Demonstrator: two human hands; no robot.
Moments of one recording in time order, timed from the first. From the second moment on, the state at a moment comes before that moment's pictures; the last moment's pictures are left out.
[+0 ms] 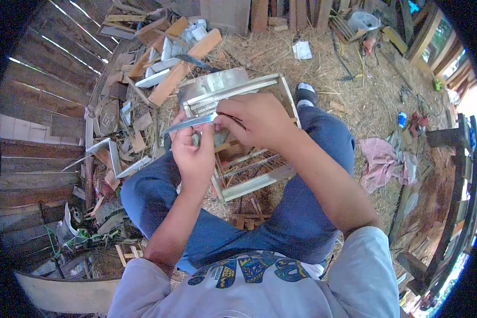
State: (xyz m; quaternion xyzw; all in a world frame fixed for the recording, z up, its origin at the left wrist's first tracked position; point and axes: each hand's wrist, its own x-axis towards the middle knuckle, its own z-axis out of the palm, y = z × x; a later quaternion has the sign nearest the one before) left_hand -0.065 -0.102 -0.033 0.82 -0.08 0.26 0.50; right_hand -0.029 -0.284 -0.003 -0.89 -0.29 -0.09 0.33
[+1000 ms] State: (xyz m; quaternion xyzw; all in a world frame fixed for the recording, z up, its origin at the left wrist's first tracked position) left_hand -0.066 -0.098 -0.025 0.83 -0.09 0.19 0.51; right_hand -0.022 -0.295 -0.002 -0.88 -0.22 -0.07 0.42
